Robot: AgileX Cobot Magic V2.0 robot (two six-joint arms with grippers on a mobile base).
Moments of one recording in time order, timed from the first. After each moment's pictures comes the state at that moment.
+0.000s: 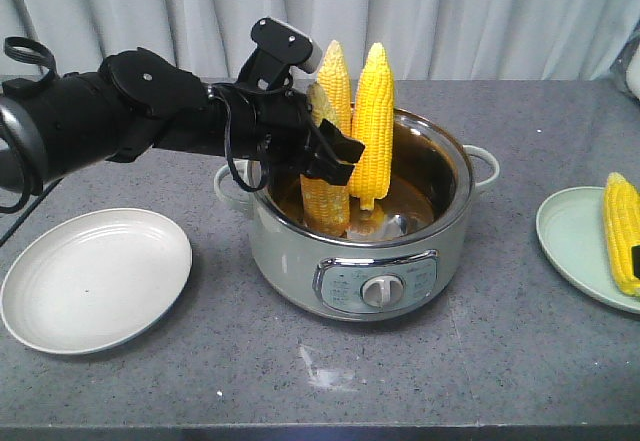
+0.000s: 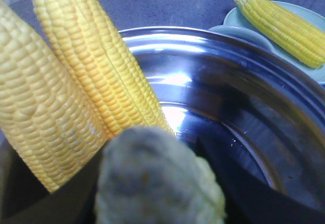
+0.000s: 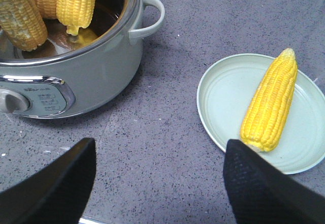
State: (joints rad) left arm -0.48 1.83 -1.50 -0.94 0.54 1.02; right arm 0.07 0.72 -0.90 0.11 0.93 -0.19
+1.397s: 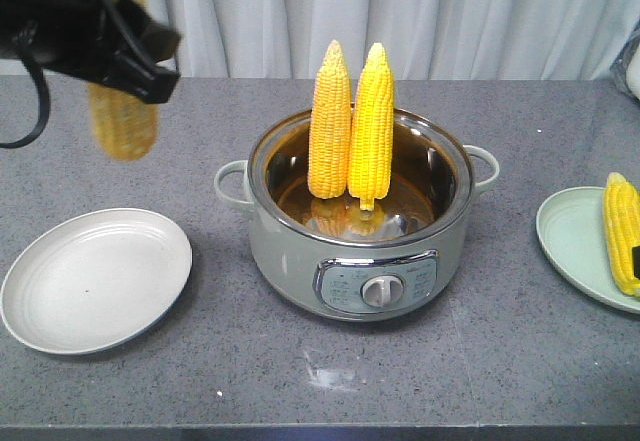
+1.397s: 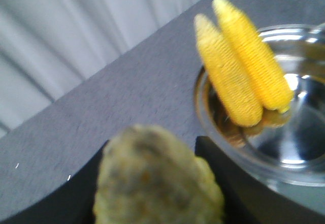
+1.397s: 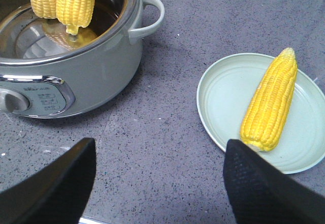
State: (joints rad) left arm -0.48 1.33 -1.50 0.16 0.83 0.13; right arm 0.07 0.72 -0.90 0.11 0.93 -0.19
